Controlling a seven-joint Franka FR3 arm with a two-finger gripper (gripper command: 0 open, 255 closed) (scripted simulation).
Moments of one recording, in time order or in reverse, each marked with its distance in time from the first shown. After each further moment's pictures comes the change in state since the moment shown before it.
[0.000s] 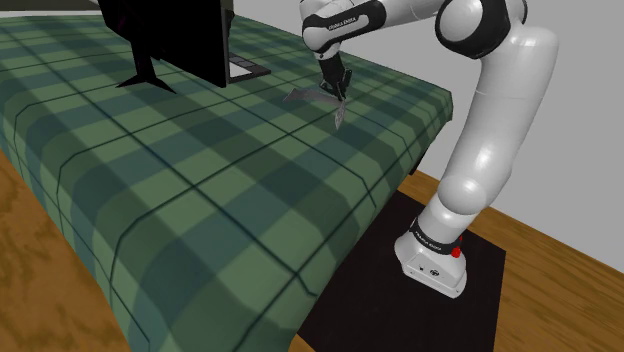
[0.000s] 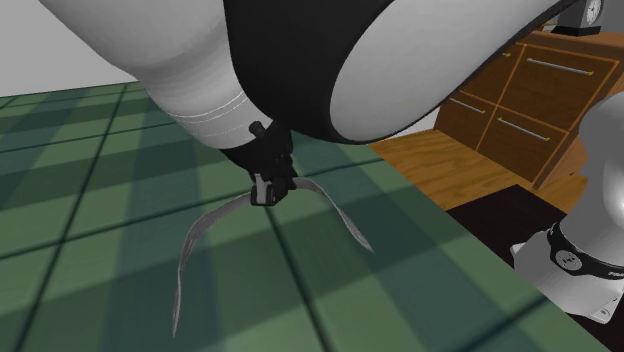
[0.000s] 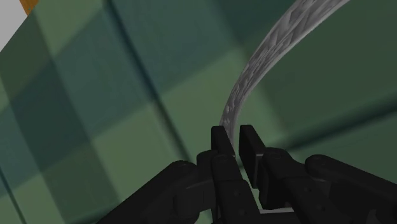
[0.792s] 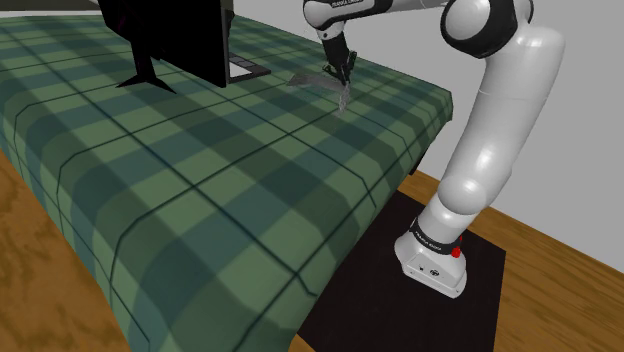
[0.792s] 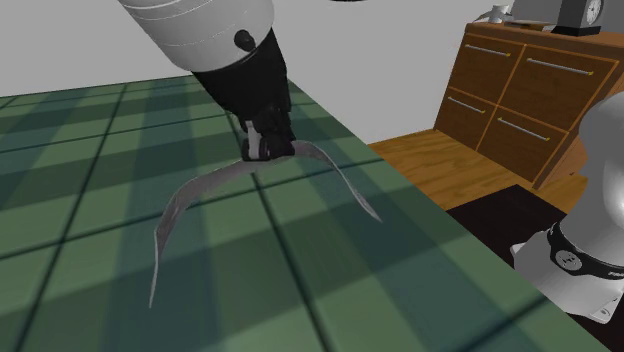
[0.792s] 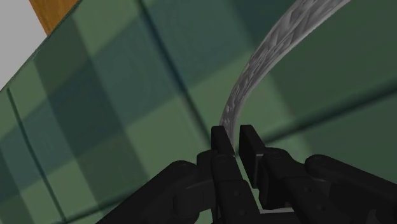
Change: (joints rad) arm 0.006 -0.029 0.000 0.114 0.002 -0.134 -0.052
